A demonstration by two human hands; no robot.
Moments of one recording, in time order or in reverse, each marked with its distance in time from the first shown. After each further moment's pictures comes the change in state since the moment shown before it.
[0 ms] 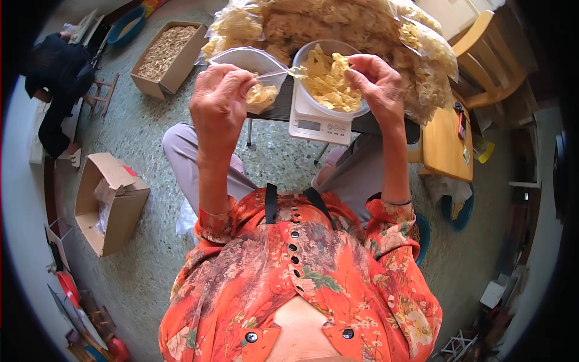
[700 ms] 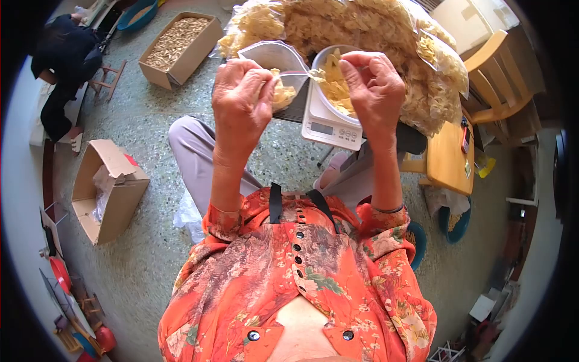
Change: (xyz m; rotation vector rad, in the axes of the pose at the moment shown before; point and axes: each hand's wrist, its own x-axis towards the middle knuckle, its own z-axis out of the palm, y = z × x) left_hand 0.000 0.005 0.003 -0.064 0.074 0.056; right_hand -0.004 -0.043 0.058 -0.286 0.220 -0.416
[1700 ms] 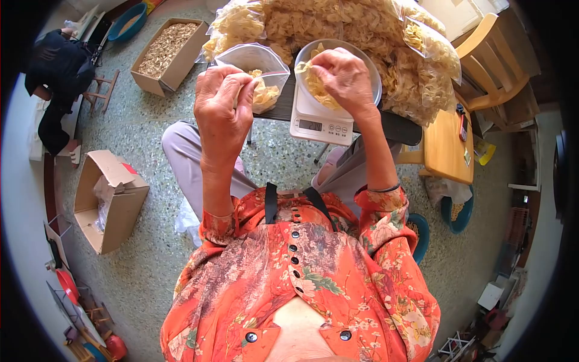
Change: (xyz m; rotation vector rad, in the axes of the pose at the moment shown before) left_hand -0.003 0.004 -0.002 0.076 -0.010 0.010; right_hand 0.004 0.064 0.013 -0.213 -0.374 0.028
